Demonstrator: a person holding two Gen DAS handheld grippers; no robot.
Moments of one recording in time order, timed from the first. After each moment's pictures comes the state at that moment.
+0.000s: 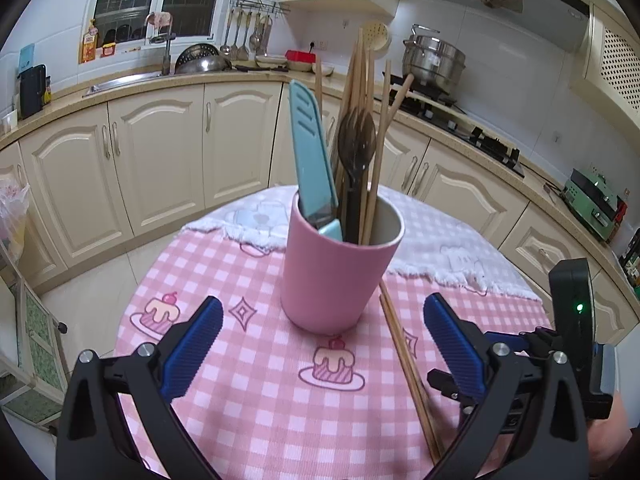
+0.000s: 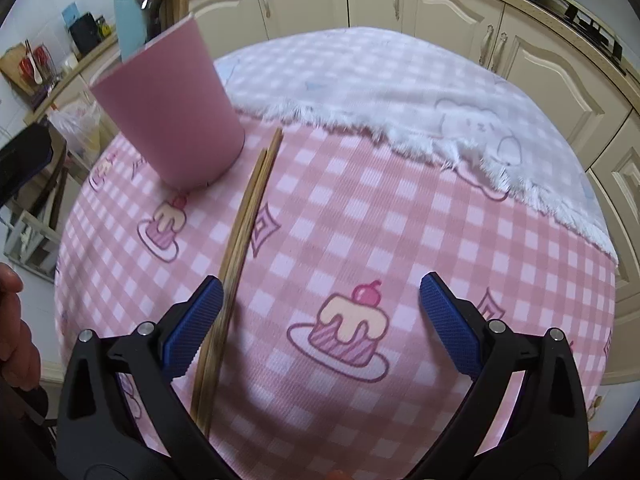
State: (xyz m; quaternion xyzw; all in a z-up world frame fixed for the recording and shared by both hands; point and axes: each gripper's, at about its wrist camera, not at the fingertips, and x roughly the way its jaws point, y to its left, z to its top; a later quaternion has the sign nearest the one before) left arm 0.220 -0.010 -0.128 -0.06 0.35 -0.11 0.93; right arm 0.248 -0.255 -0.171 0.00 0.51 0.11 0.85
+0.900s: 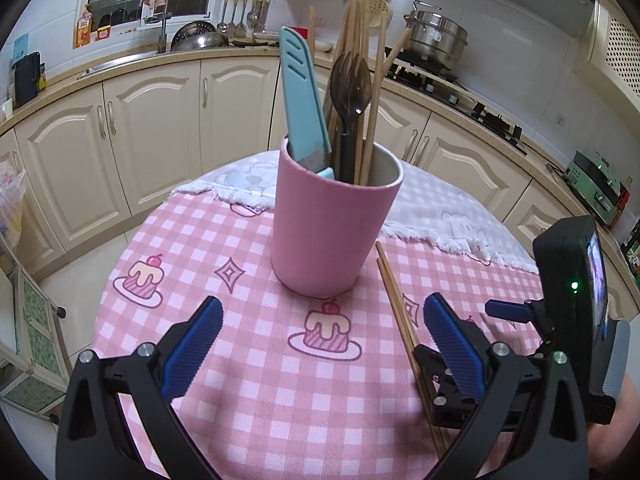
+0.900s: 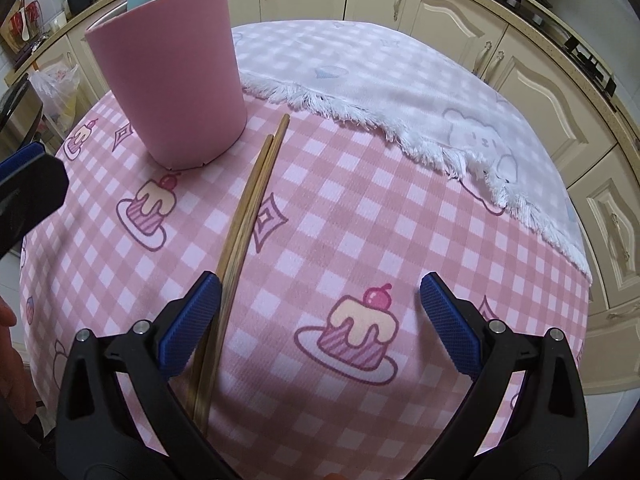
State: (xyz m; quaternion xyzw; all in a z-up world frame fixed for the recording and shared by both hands) left arm 0.217 -0.020 -0.151 -0.06 0.38 -0.12 0.91; right arm 0.248 -0.225 -0.174 -0.08 0.52 0.07 0.84
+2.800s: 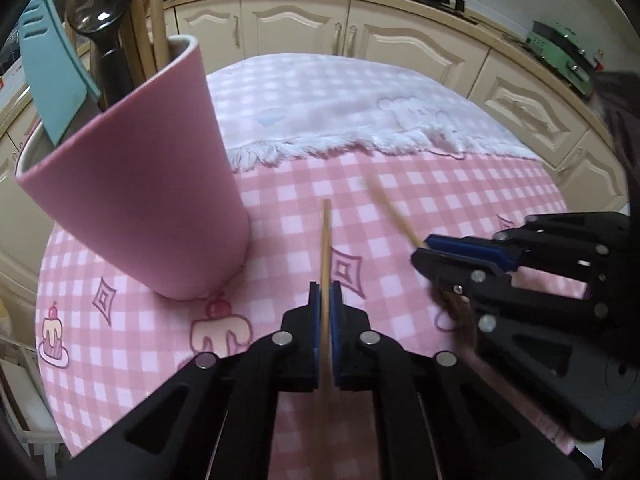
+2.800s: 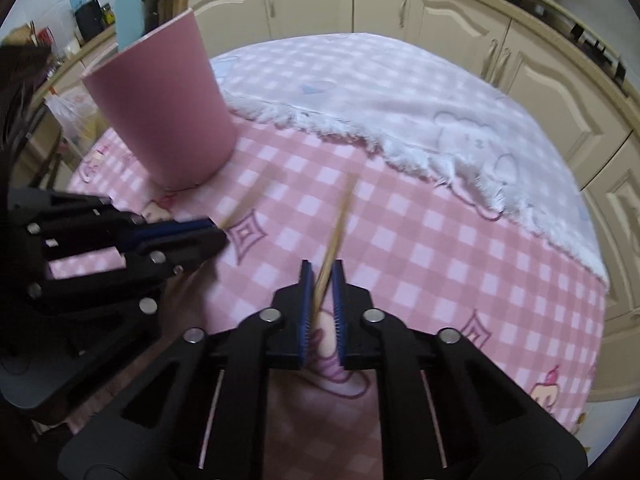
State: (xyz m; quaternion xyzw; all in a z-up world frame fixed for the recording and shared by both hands) left arm 0.267 -0.122 -0.202 0.09 0.50 -0.22 0.83; right arm 0.255 -0.256 -0.171 -0.02 0.51 0.12 0.85
